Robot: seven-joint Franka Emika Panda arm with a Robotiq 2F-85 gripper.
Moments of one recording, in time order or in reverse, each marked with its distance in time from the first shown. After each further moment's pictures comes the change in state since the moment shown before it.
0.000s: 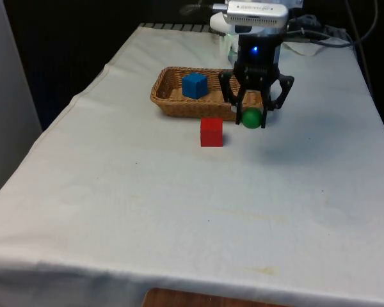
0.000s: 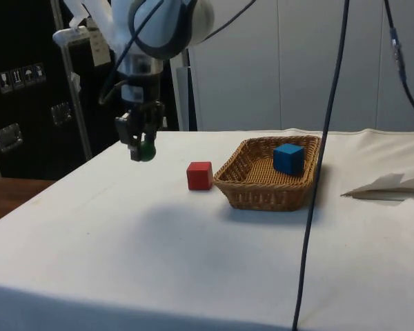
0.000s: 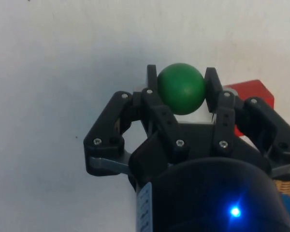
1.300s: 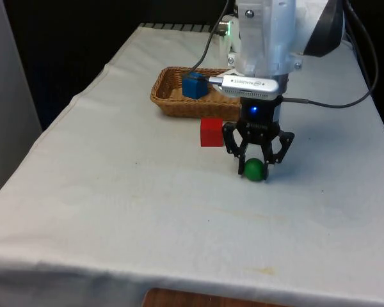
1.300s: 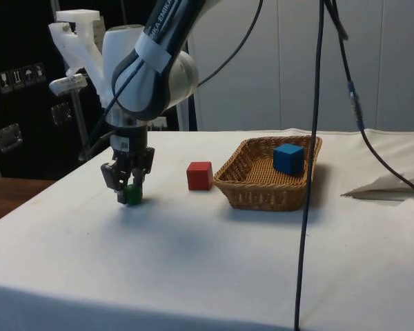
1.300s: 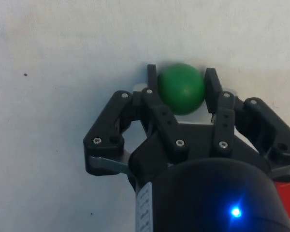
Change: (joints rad) arm -0.004 0.289 0.020 0.181 0.149 0.117 0.011
